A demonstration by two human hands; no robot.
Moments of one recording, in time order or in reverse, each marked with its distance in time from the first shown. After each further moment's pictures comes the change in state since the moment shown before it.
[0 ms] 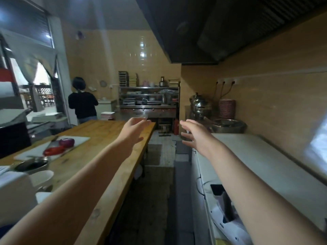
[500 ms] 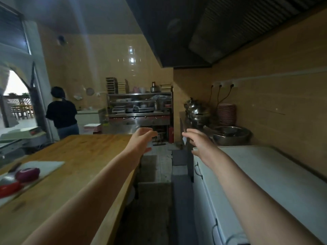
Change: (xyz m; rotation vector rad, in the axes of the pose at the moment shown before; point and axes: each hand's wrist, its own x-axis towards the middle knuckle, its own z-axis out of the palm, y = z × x) left_hand 0.252 -0.059 0.057 0.055 -0.117 0.018; right_hand 0.257 0.030 -0.009 -0.032 0.084 -0.039
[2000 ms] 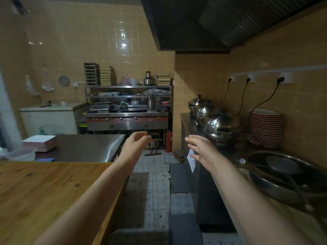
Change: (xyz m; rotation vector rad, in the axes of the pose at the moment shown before) left_hand 0.777 -0.234 0.076 0.052 0.020 0.043; right_hand 0.790 0.133 0.026 0.098 0.020 0.087
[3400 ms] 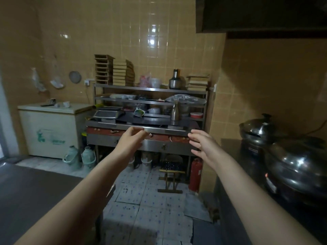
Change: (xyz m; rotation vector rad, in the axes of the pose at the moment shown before) left_hand 0.822 -0.242 0.019 -0.011 0.190 0.002; right_hand 0.891 0.035 0.138 -0.020 -0.211 -0.006
